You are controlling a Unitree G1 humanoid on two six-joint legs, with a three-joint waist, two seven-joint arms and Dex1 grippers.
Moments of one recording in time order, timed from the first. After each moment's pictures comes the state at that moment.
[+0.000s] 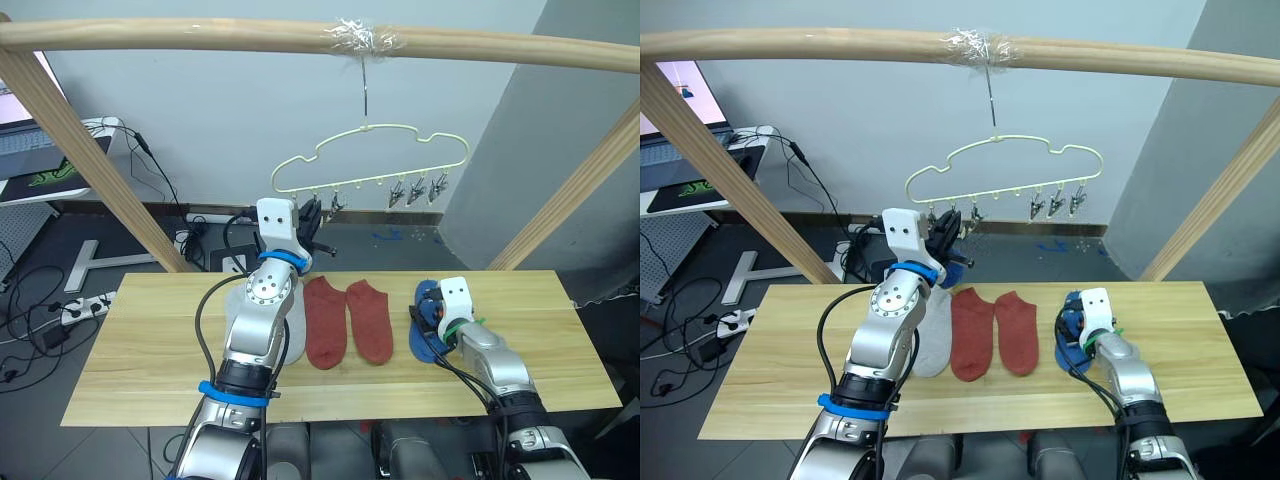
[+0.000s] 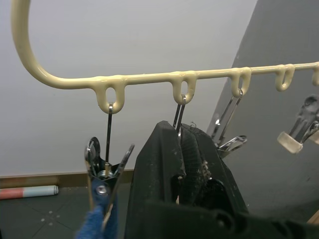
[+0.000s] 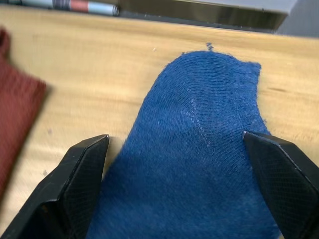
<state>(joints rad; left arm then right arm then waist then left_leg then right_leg) -0.46 0.06 -0.06 0.04 -0.03 0.19 -0.12 -0.30 -0.18 -0.09 0.37 0.17 0.45 0.22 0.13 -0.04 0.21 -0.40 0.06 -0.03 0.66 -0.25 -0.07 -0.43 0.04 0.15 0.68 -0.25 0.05</state>
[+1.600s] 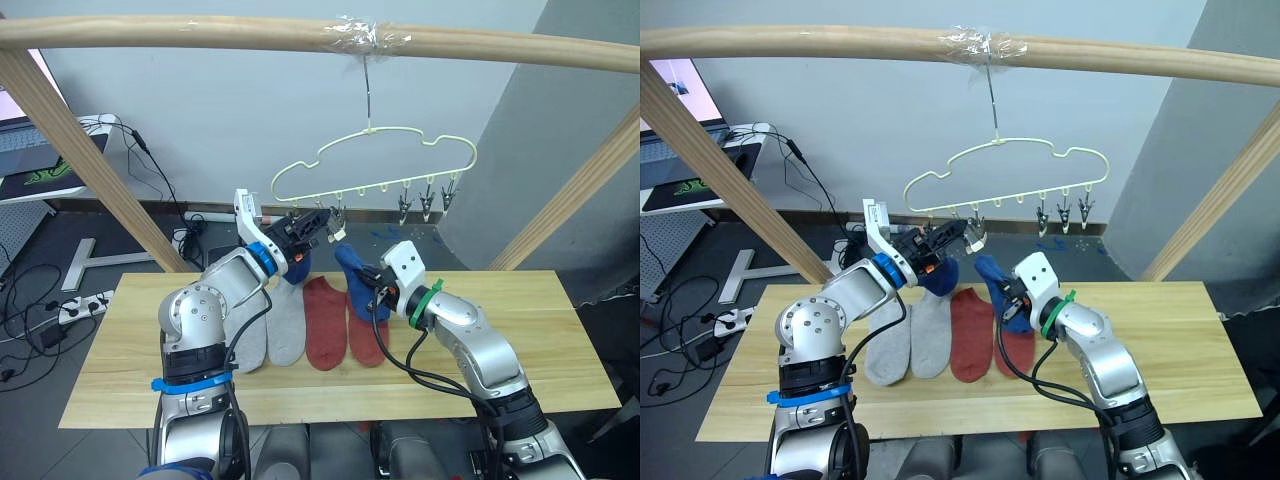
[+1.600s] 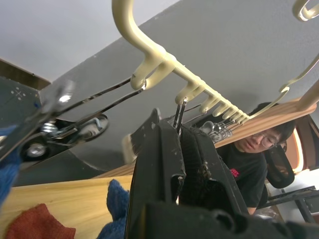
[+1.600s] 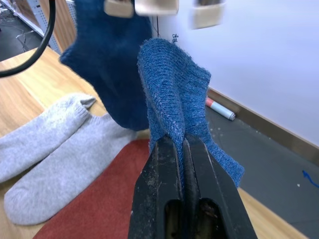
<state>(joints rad) -0.54 0.13 0.30 -0.11 -0.90 0.99 -0.24 -0.33 -0.22 0.21 -0.16 0.11 0.50 0.52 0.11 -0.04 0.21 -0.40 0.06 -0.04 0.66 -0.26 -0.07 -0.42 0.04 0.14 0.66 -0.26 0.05</state>
